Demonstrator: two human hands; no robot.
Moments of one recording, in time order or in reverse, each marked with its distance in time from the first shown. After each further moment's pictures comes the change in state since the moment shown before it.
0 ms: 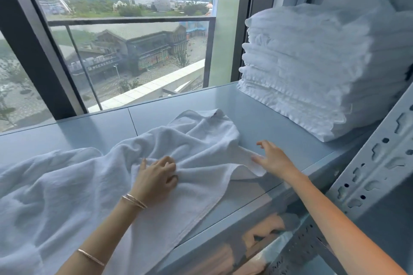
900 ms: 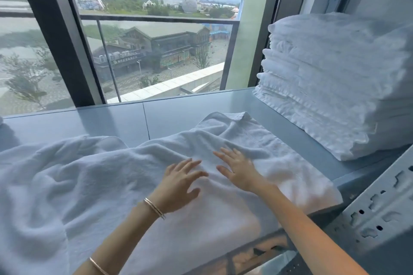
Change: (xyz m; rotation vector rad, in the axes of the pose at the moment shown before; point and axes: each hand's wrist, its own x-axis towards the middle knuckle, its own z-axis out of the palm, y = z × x) left_hand -0.003 0.049 -0.004 -0.156 -0.138 0.038; right_hand 0.014 -0.058 0.054 -0.174 -0.208 -0.421
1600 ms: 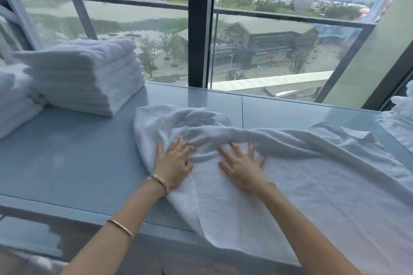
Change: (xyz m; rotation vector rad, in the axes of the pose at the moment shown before) left_hand -0.135 -0.107 -0.050 0.290 0.068 -0.830; right_hand 0.068 -0.186 0.061 -0.201 -0.128 -0.317
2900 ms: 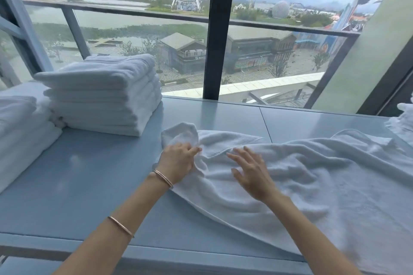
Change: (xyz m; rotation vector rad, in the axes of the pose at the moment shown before) left_hand 0.032 -0.128 -0.030 0.058 0.280 0.293; right_hand 0.032 -0.093 0.007 0.181 0.383 -0.134
